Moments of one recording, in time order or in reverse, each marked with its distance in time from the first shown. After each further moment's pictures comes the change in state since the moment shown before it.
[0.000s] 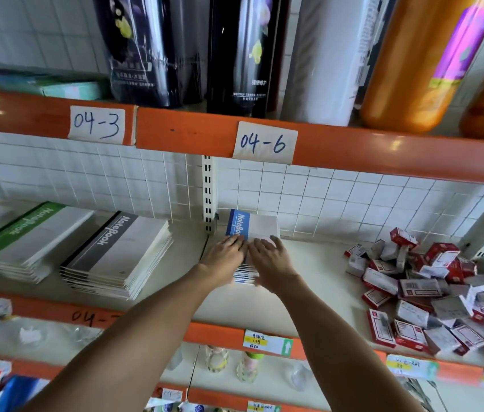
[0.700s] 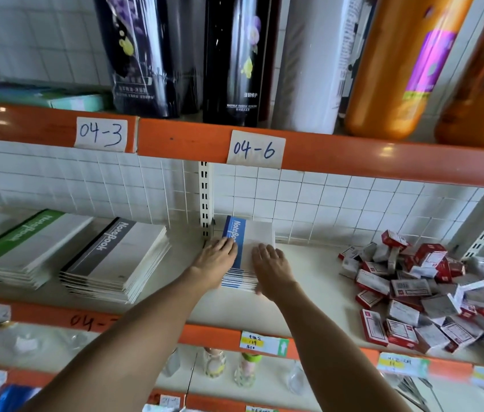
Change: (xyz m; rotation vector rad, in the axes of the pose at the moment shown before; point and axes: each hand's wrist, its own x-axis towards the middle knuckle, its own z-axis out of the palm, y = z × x) left_hand -0.010 -0.010 -0.005 0.146 -0.048 -0.016; right_hand -0.012 -0.002 0.001 0.007 -0.080 0.135
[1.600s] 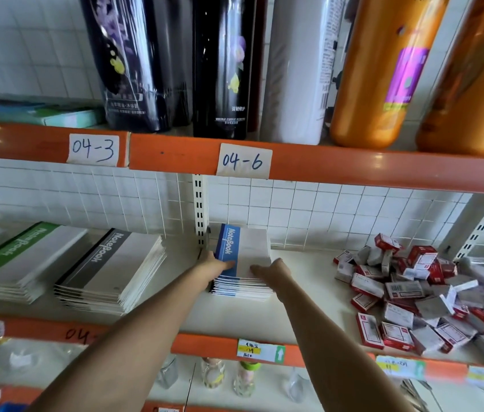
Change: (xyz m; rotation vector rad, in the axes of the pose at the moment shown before) left_hand 0.021 -0.001 0.000 -1.655 -0.147 -0.704; right_hand 0.012 0.019 -0.005 1.255 -0.147 0.716
